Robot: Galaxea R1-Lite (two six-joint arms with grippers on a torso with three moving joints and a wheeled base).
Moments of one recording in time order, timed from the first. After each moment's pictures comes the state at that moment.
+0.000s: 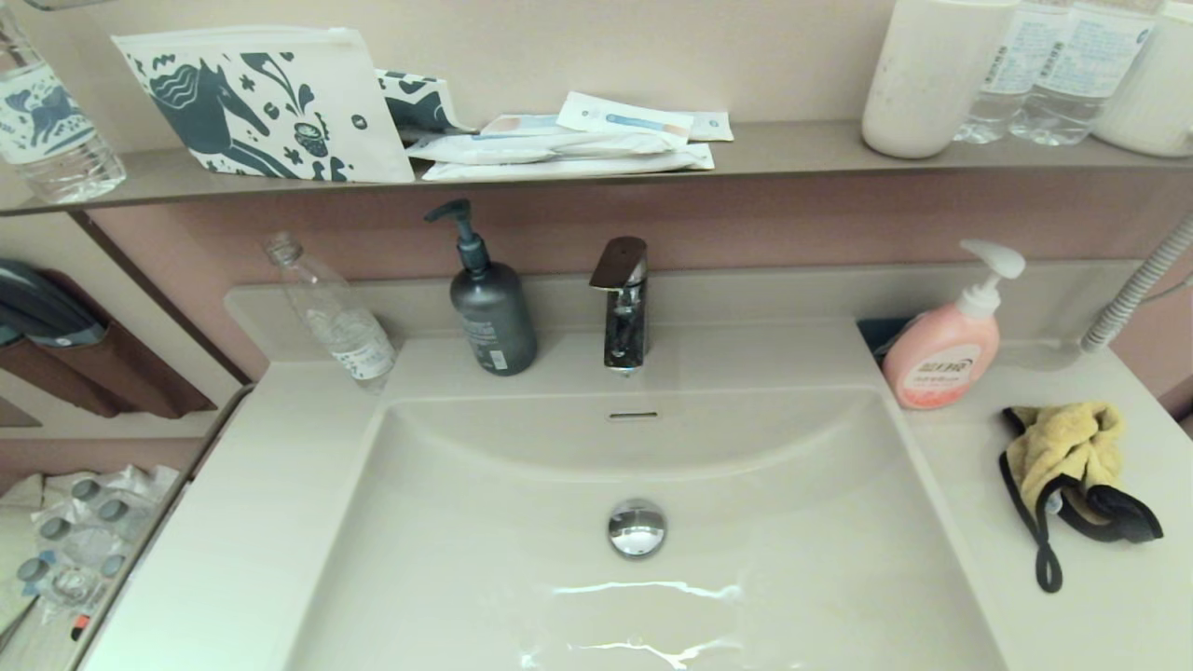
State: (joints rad) left arm 0.01 0.00 0.00 0.00 0.00 0.00; right arm 0.00 0.00 0.00 0.00 -0.02 -0.03
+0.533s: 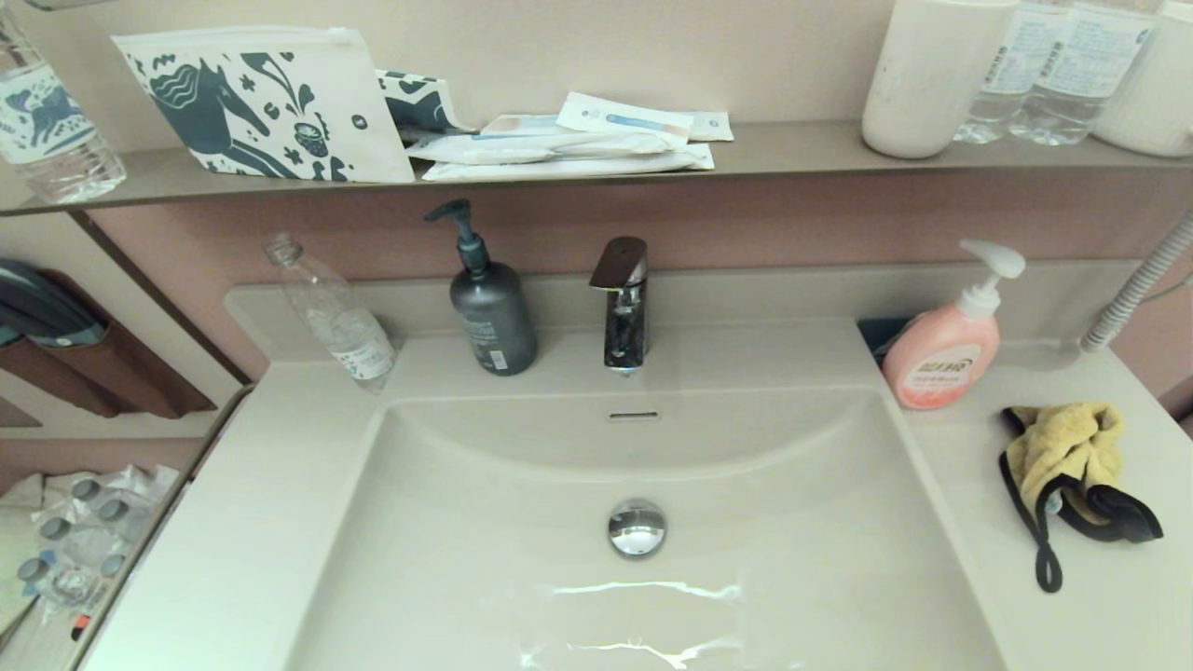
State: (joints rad) left arm 0.01 0.00 0.00 0.00 0.00 0.00; right arm 0.00 0.10 -0.14 0.02 -0.01 -0.04
